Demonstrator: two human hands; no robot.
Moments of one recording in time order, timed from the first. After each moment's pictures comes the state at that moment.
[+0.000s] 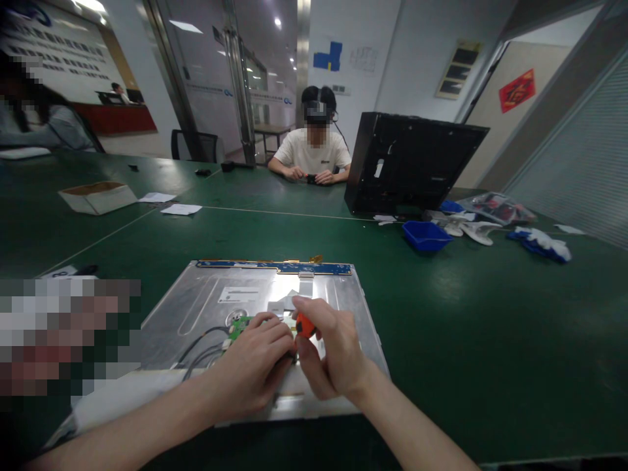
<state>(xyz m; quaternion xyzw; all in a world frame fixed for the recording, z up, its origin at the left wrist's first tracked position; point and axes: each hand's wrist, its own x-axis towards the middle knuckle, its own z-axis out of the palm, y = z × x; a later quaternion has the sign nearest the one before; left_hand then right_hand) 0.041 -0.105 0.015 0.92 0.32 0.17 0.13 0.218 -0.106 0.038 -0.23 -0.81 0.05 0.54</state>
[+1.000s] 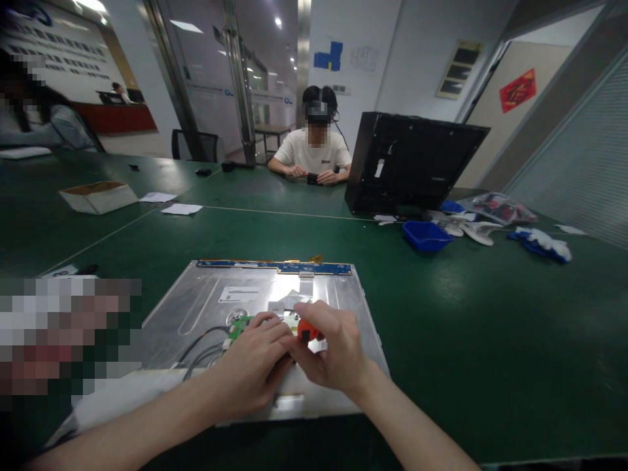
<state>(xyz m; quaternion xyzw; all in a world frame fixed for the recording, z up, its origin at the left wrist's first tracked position) 0.041 -0.106 0.013 0.92 0.32 0.18 0.14 0.214 -0.102 0.039 -0.24 -0.80 -0.04 0.56</state>
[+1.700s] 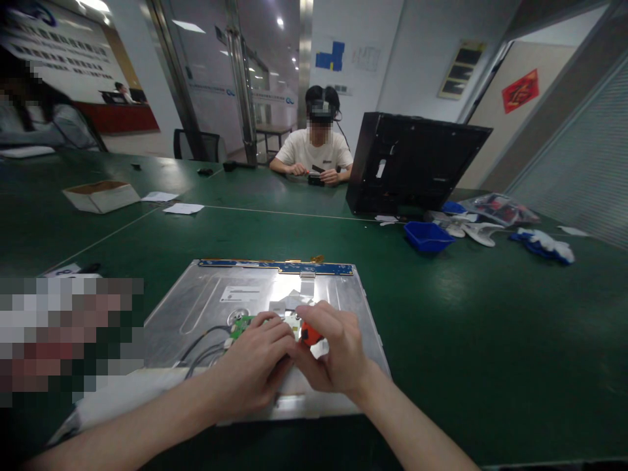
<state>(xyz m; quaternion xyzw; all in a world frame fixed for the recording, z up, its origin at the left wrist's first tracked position) 0.041 -0.105 0.012 0.92 0.31 0.19 0.13 0.216 -0.102 0.037 -0.20 -0.81 0.00 0.55</state>
